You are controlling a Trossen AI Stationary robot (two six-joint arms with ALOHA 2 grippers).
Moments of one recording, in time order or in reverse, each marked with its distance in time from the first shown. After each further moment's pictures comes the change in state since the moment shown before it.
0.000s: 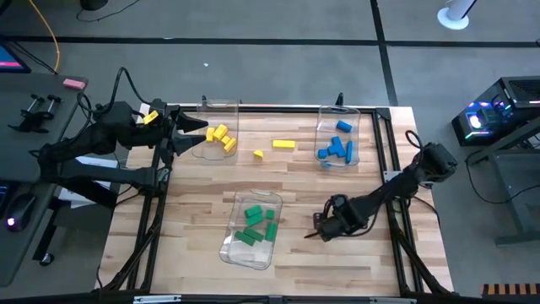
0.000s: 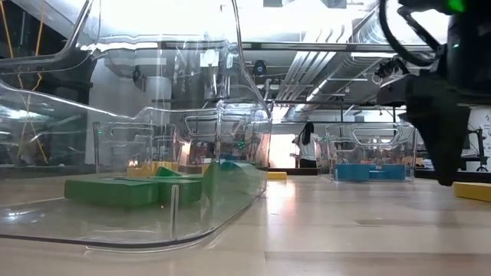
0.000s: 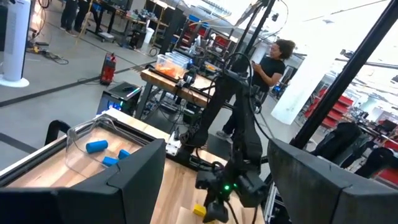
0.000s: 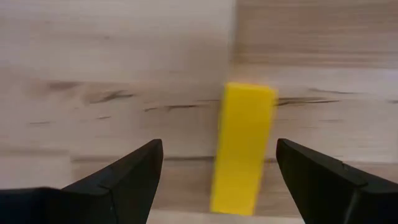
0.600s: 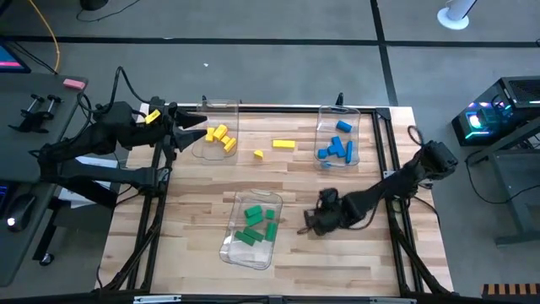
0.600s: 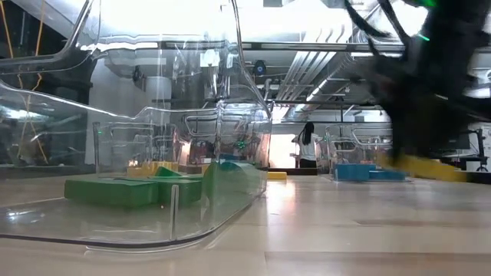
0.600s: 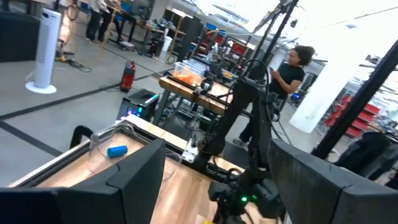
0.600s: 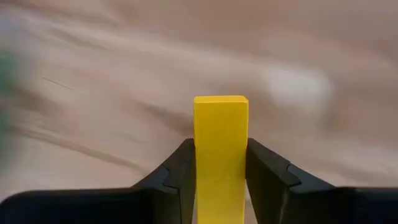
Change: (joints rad) left arm 0.000 0.000 0.000 0.000 -0.087 0.016; right arm -0.060 -0.015 0.006 0.124 0.179 -0.266
